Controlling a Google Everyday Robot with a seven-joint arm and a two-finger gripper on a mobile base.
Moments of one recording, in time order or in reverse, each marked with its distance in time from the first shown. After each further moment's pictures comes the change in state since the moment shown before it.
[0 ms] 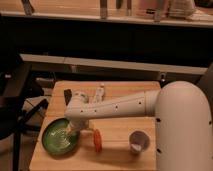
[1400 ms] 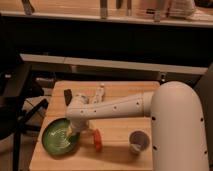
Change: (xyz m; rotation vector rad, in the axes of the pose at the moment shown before) arm -0.001 0.001 0.018 0.003 -0.033 -0.041
